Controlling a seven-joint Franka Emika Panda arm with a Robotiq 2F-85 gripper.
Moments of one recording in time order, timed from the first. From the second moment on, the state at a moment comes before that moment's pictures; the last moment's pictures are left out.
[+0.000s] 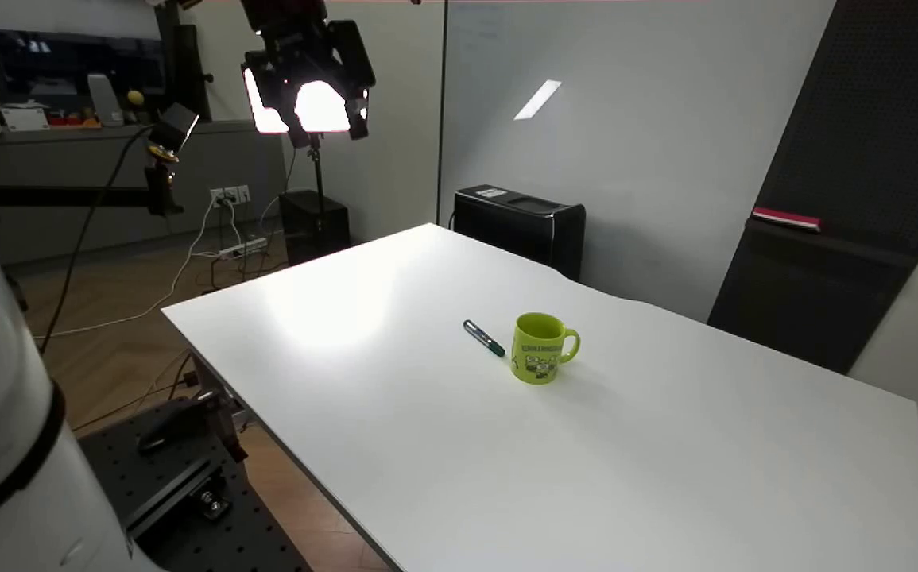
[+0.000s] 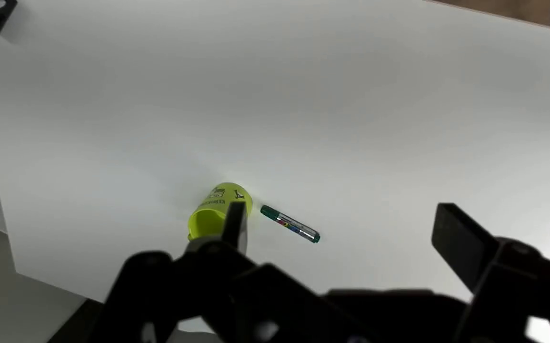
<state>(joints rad) 0.12 -0.71 0.34 -2.55 -0.02 1.97 0.18</state>
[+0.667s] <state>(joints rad) 0.16 -0.63 0.31 -2.57 0.00 2.01 0.11</state>
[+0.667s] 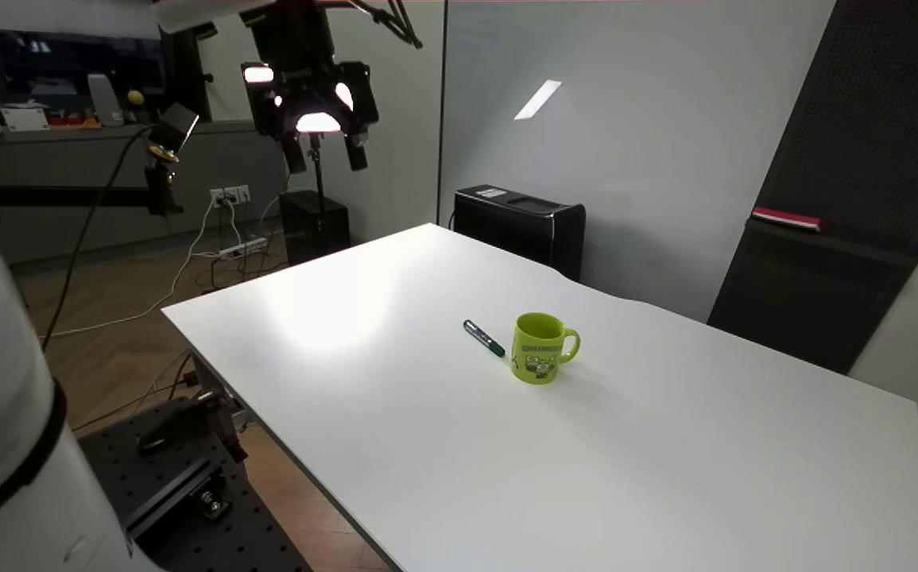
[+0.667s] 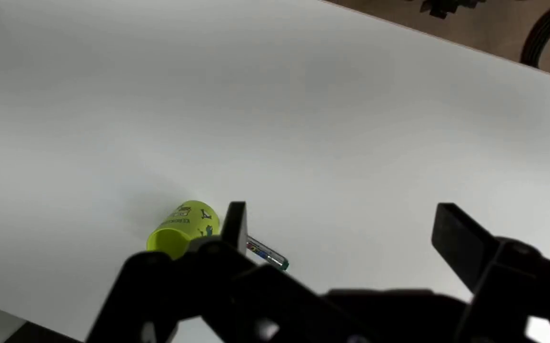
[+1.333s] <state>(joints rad) 0.12 -0.12 0.12 -2.45 -0.01 2.31 -0.16</state>
